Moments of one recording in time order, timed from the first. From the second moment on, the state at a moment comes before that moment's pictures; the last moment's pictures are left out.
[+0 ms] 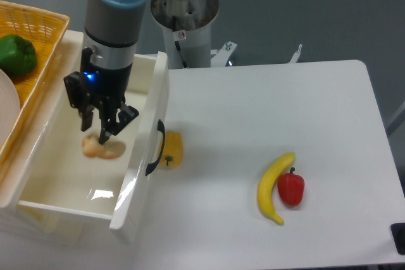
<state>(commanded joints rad) 2.16 -1.78 -1.36 -1.30 1.22 0.67</state>
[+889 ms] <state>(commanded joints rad) 2.28 -1.77 -1.32 -1.30 1.32 0.70</state>
